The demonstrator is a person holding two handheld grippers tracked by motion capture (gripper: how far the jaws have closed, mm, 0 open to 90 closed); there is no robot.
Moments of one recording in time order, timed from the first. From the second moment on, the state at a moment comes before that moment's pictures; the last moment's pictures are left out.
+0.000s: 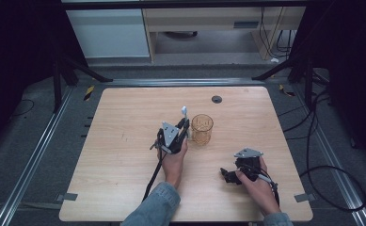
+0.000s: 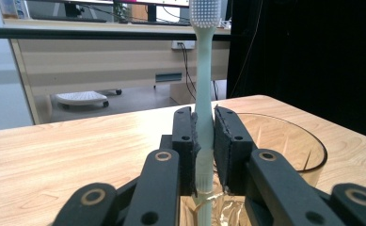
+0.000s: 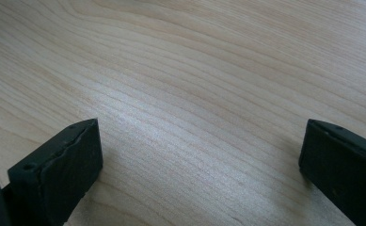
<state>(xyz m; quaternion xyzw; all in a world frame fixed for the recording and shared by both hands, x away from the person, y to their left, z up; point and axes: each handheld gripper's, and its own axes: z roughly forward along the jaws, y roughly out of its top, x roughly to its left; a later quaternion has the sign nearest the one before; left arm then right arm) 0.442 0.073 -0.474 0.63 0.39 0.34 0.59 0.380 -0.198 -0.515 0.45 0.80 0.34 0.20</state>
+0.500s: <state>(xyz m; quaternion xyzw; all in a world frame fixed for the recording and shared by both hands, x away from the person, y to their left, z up) 0.441 0.075 -0.468 0.64 0.40 0.33 0.57 0.380 -0.198 -0.515 0.45 0.80 0.34 0.19</state>
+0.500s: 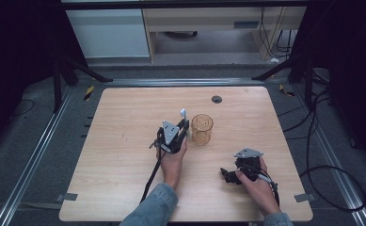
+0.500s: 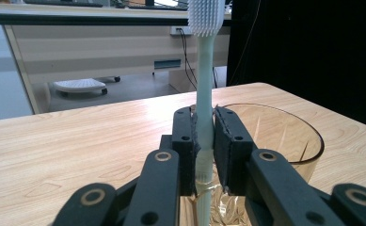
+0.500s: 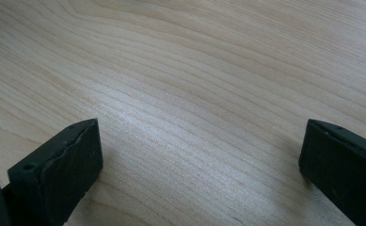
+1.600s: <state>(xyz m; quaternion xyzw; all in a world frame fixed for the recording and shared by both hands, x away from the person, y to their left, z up) 0.441 0.076 -0.468 0.66 0.40 0.30 0.56 0.380 -0.198 -0.515 0.45 0.80 0.34 0.20</state>
